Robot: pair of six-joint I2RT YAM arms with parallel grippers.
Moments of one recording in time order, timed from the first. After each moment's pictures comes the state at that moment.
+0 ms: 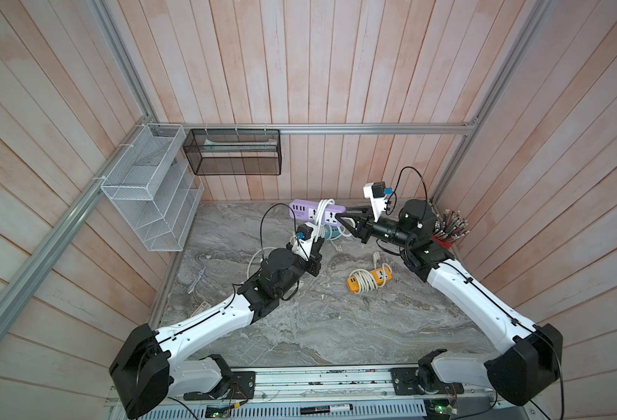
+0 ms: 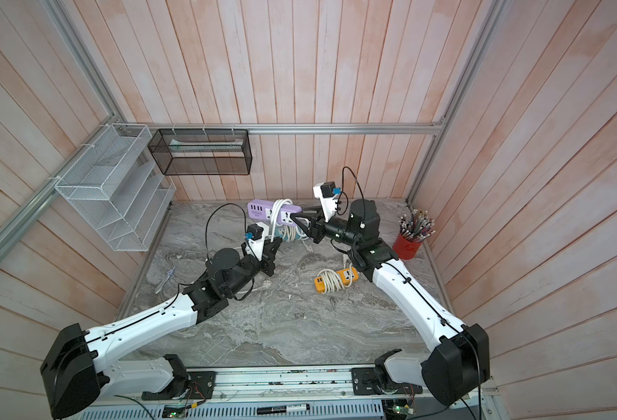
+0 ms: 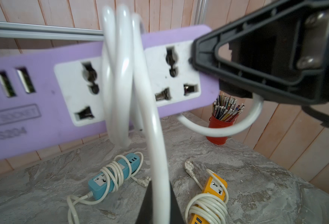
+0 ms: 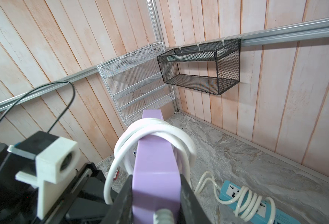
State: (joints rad) left arm -0.82 1.21 0.84 0.34 -0.16 -0.05; right arm 0.46 1.30 1.14 0.13 -0.64 0.27
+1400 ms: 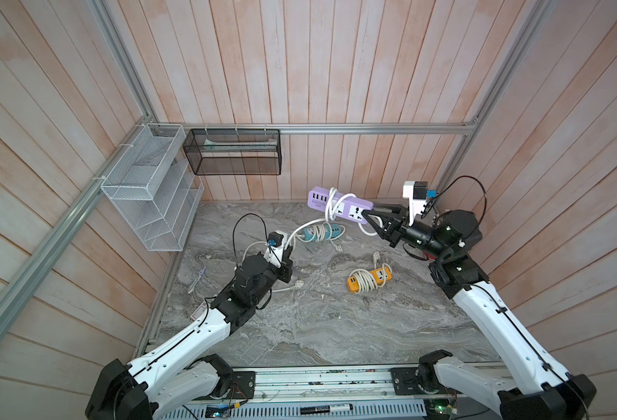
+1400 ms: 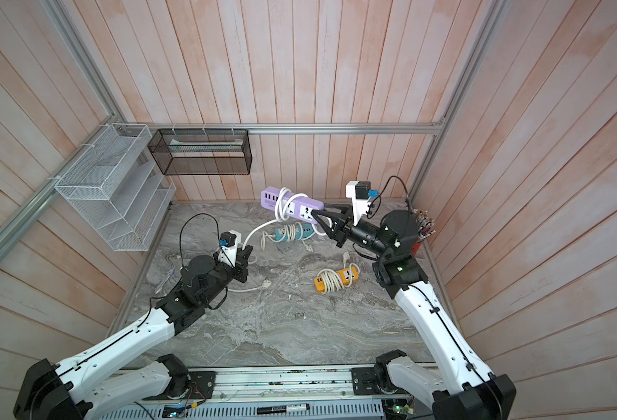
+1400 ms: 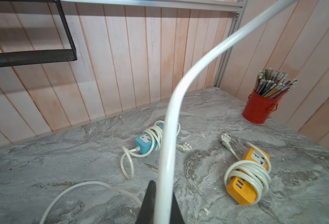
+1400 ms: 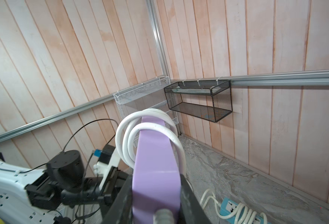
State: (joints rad) left arm -0.69 1.00 0.65 0.17 -0.15 -0.05; right arm 0.34 1.12 1.07 0.22 -0.71 0.40
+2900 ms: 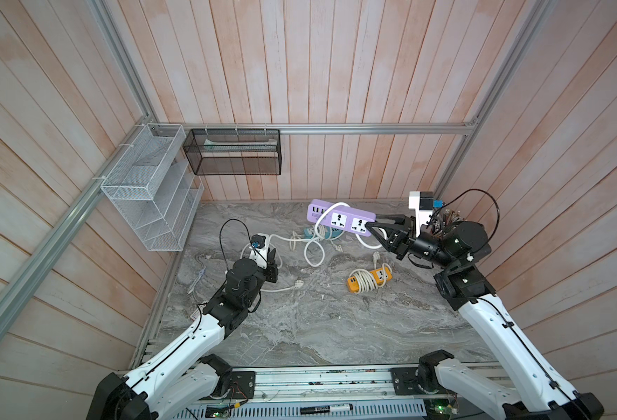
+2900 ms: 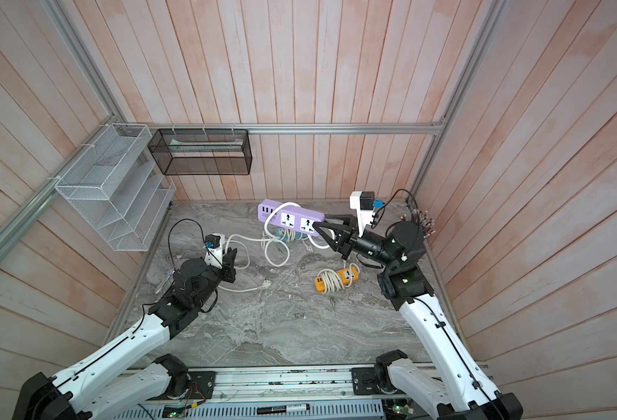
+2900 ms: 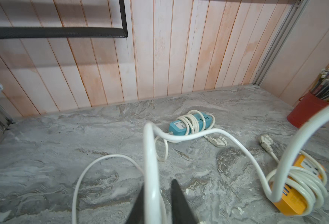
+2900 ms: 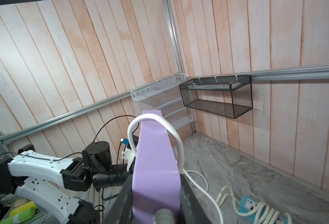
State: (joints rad) left arm -0.55 0.96 0.57 0.14 -0.22 -0.11; right arm 0.33 0.99 1.00 0.23 -0.81 0.46
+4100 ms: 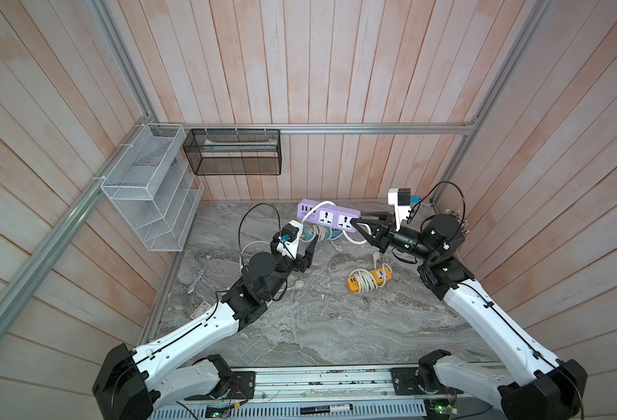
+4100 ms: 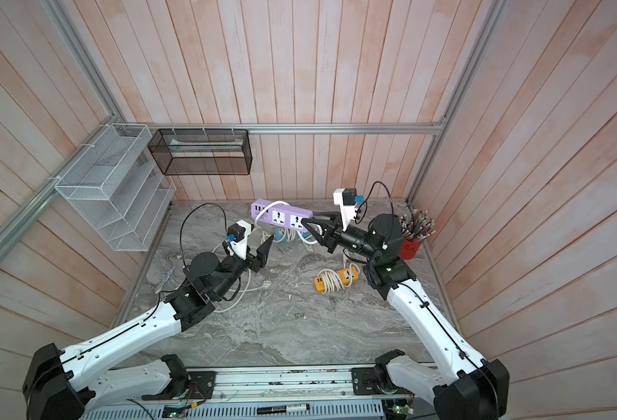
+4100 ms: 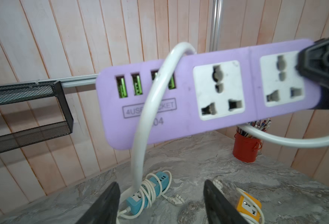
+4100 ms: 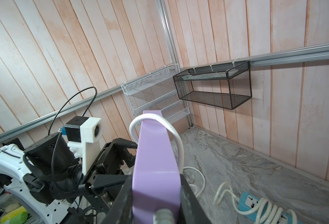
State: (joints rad) left arm -0.79 1.11 0.79 0.40 -0.25 0.09; right arm 0.41 1.10 1.00 0.27 -0.74 0.43
